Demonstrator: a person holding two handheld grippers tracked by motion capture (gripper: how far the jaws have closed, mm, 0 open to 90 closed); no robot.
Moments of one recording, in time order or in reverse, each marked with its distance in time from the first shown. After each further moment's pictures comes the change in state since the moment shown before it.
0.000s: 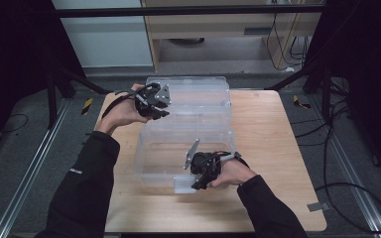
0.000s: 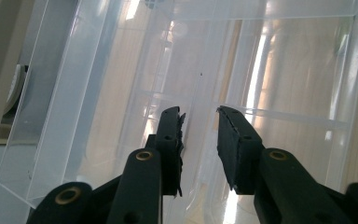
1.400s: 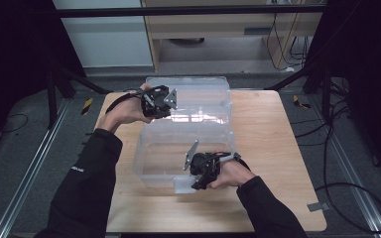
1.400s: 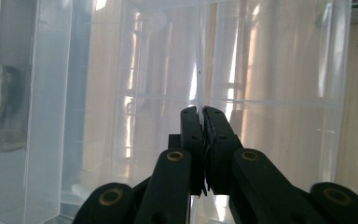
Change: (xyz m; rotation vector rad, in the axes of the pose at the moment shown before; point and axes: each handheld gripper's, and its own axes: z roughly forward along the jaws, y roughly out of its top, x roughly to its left) left arm -0.007 0.020 -0.002 0.107 -0.057 0.122; right arm 0.002 0.001 0.001 0.011 -0.014 -0.011
